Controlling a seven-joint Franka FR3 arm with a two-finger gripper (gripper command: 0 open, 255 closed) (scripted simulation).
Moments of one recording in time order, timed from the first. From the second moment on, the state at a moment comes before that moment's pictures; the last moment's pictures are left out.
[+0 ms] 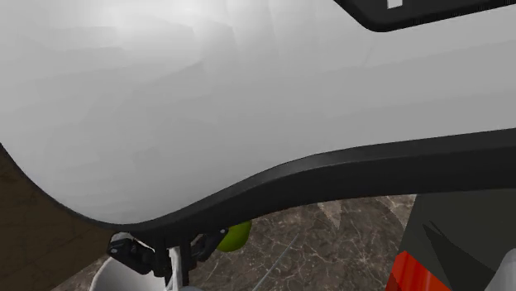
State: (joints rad) arm 0.35 -0.36 0.51 -2.15 0.32 1.87 0.89
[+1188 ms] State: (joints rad) arm 0.36 -0.33 0.54 -2.30 0.34 2.05 0.87
